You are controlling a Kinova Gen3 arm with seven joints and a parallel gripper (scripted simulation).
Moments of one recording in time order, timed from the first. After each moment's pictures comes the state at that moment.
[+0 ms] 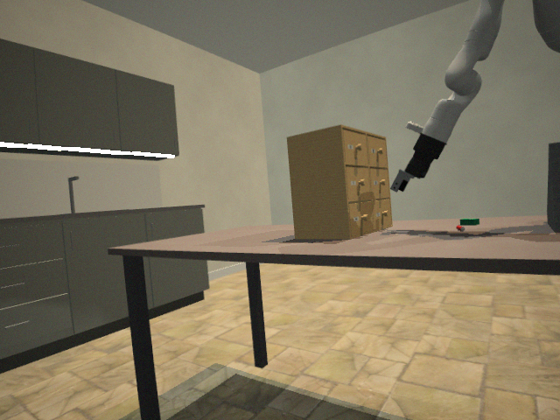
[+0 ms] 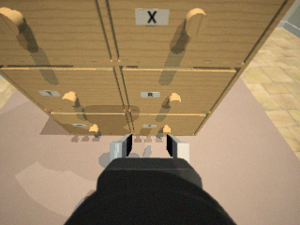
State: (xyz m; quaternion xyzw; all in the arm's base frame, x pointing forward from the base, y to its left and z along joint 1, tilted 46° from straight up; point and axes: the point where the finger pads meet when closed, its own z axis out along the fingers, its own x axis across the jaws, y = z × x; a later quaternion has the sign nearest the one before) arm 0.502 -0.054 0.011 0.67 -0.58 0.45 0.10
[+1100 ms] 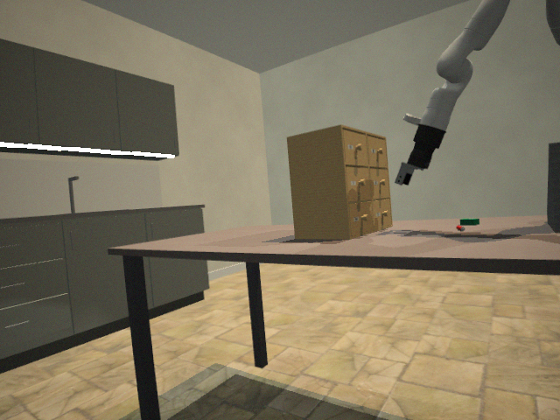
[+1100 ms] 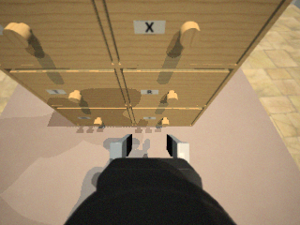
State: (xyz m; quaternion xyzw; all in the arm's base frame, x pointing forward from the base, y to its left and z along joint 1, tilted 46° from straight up) arm 0.489 -0.040 0.024 0.66 -0.61 0.42 0.13
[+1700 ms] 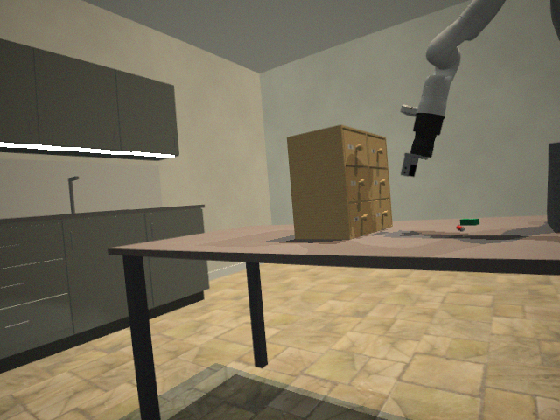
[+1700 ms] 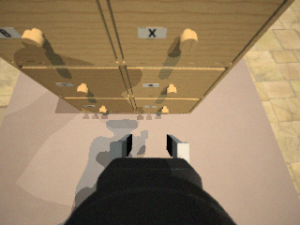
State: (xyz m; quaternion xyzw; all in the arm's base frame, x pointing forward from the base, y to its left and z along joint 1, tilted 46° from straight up) arm 0.472 -0.019 0.038 0.65 -0.64 0.37 0.18
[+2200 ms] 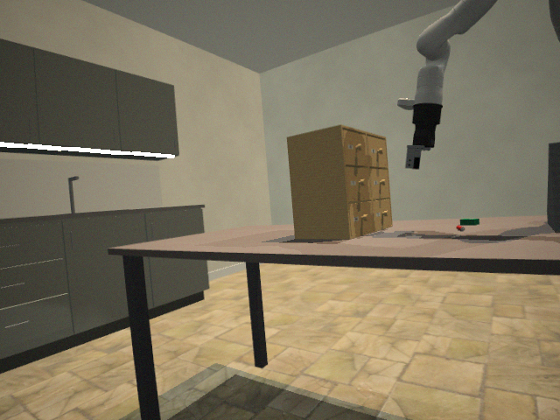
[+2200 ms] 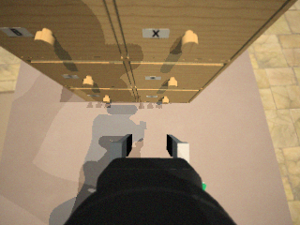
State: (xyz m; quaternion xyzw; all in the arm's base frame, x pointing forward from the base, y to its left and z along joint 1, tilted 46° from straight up) arm 0.459 -0.001 0.049 0.64 -0.66 0.33 0.22
